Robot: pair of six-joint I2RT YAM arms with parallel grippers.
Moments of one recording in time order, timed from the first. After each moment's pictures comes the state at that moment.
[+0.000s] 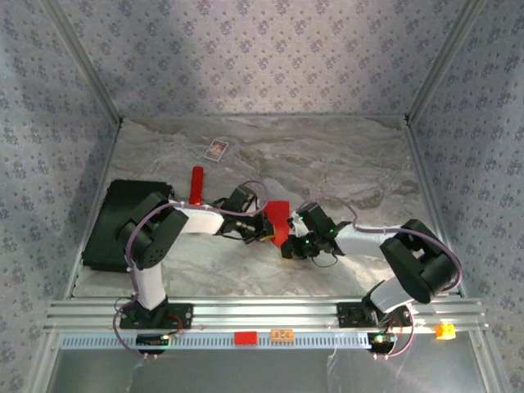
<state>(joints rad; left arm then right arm) -0.74 1.85 0.86 0.07 0.55 -1.03 0.67 1.48 0.52 -0.06 -0.52 0.58</state>
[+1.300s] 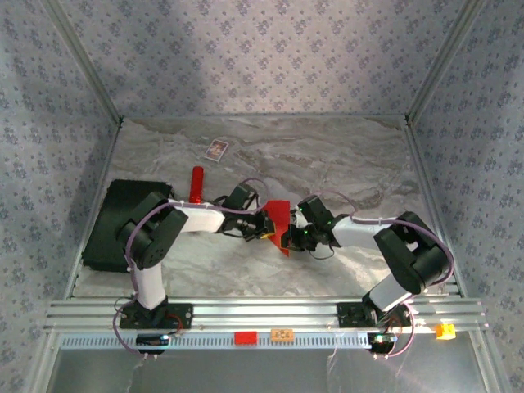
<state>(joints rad) -0.74 1.85 0.89 0.04 0.52 -1.02 0.62 1.56 0.60 -0.07 -0.49 0.73</state>
